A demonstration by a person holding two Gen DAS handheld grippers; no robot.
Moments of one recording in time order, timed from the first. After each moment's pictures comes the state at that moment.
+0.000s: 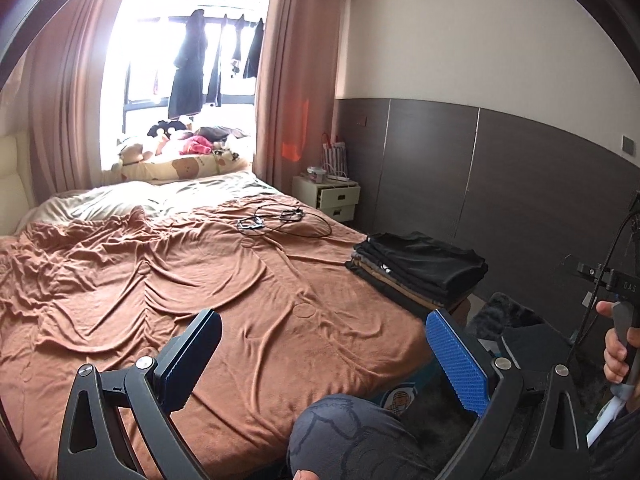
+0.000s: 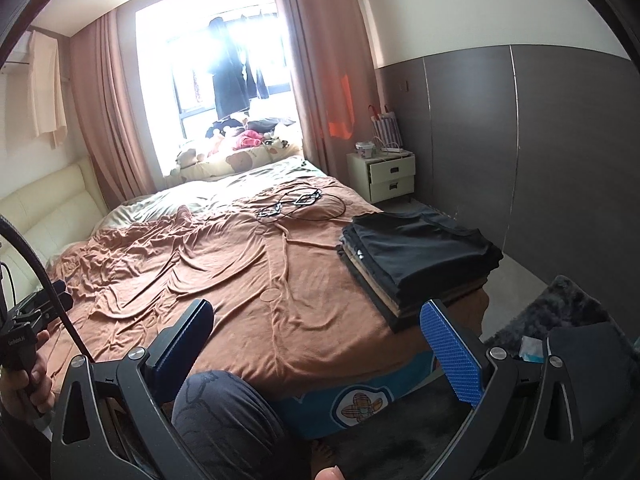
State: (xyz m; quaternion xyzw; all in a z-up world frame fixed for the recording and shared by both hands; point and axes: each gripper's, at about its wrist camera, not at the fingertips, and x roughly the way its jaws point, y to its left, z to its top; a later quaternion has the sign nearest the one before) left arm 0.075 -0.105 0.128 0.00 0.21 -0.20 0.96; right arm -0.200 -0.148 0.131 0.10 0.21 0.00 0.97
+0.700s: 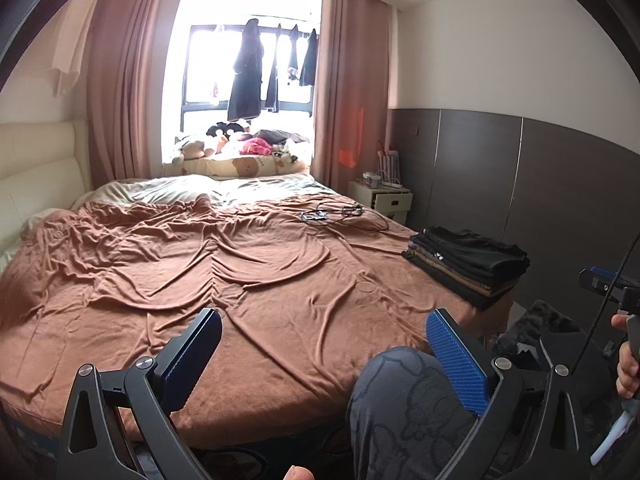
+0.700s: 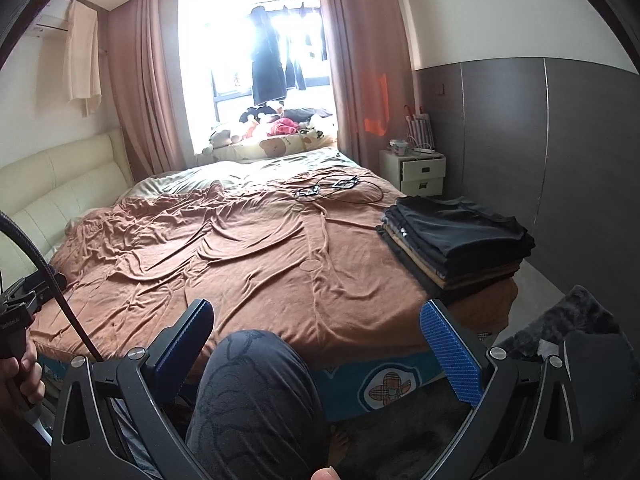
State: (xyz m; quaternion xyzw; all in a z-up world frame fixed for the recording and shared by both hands) left arm 0.008 -0.036 0.078 -0.02 0.20 -0.11 0.97; right arm -0.213 -0.084 0.078 0.07 0.21 0.04 0.98
